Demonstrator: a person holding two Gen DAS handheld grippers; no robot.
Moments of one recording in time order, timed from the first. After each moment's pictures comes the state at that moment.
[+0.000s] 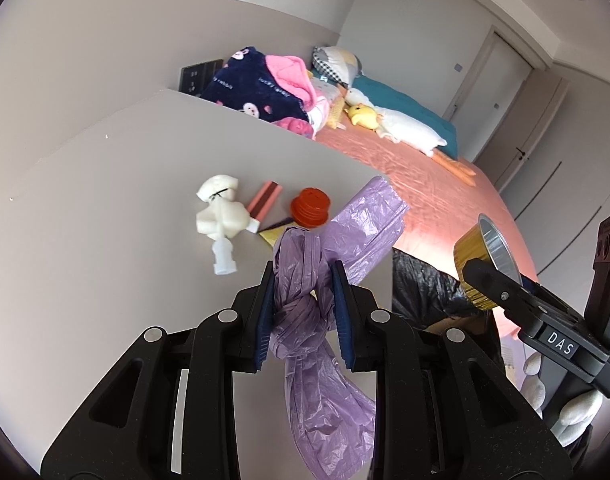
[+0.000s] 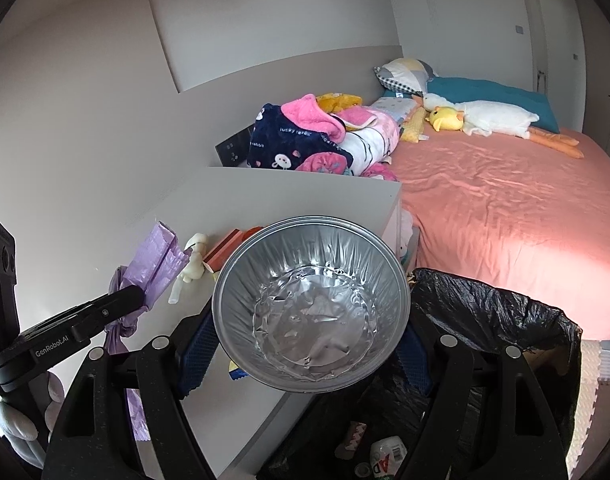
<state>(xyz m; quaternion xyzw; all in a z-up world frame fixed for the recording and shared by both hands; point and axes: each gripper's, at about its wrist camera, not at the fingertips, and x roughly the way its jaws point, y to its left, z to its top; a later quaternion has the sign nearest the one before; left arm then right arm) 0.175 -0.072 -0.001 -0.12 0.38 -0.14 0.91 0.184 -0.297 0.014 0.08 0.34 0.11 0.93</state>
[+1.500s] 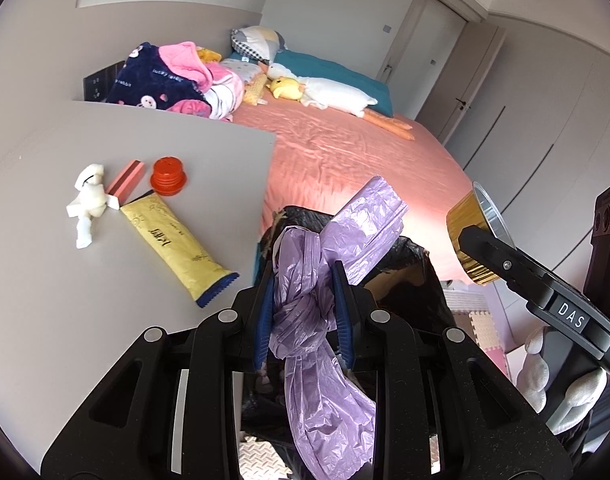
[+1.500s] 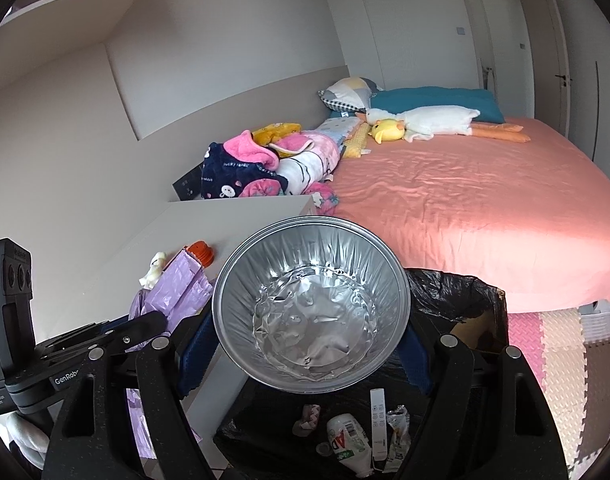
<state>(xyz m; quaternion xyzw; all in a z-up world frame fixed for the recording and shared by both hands) 0.138 -0.178 0.006 -0.07 0.39 -0.26 0.88 0.103 -0.389 0.029 0.13 0.31 0.03 0.94</state>
